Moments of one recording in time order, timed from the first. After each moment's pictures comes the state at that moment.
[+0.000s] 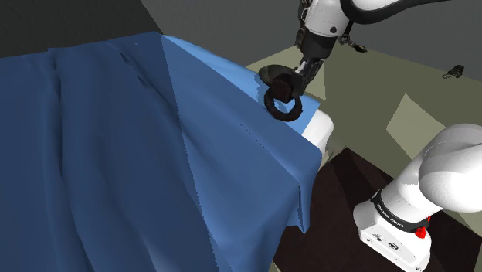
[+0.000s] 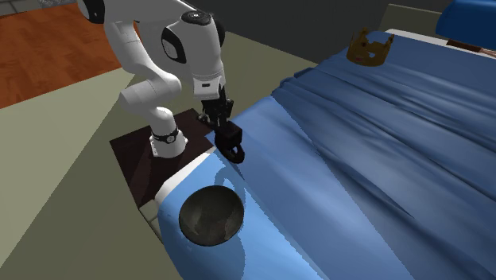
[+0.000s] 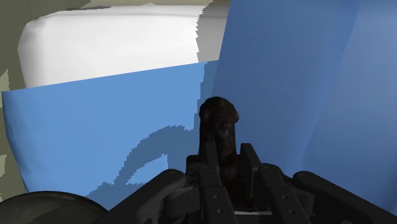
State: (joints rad) arm 0.09 -0.59 0.13 -2.45 0.11 1.92 -0.01
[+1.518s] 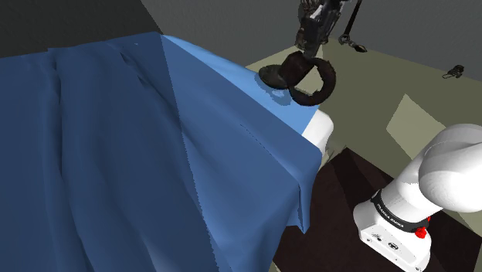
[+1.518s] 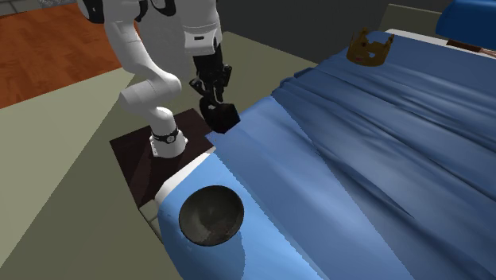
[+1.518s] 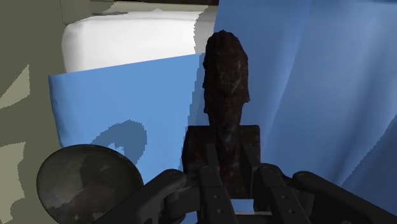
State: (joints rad) arm 0.08 -0.57 0.11 -2.13 0.10 1.63 0.01
